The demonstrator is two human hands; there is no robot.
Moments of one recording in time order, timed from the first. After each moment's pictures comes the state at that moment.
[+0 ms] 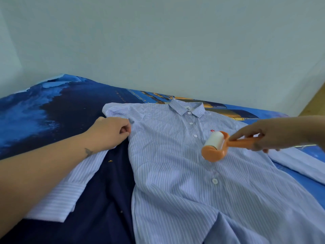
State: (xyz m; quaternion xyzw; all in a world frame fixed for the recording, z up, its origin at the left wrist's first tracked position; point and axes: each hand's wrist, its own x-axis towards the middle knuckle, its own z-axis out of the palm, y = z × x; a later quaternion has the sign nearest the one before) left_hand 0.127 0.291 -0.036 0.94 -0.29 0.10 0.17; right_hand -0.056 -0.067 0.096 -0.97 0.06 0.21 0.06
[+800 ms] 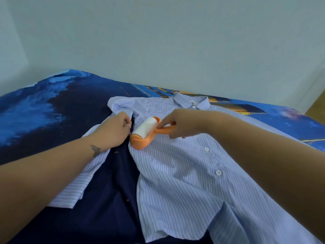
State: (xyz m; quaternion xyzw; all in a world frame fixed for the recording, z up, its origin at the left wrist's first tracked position) left_hand 0.114 0.287 -0.051 0.93 -0.17 0.04 0.32; right_hand 0.040 0.076 0.036 -0.98 -0.10 0.12 0.07
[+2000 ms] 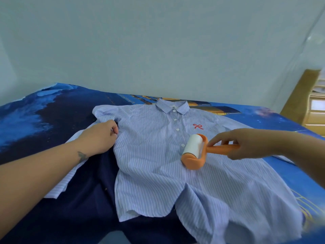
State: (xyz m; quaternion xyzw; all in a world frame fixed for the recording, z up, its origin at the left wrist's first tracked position) left_hand 0.074 0.280 -0.035 0.96 -0.20 0.06 0.21; right_hand -0.123 -0.060 0.059 -0.98 0.01 0.16 0.10
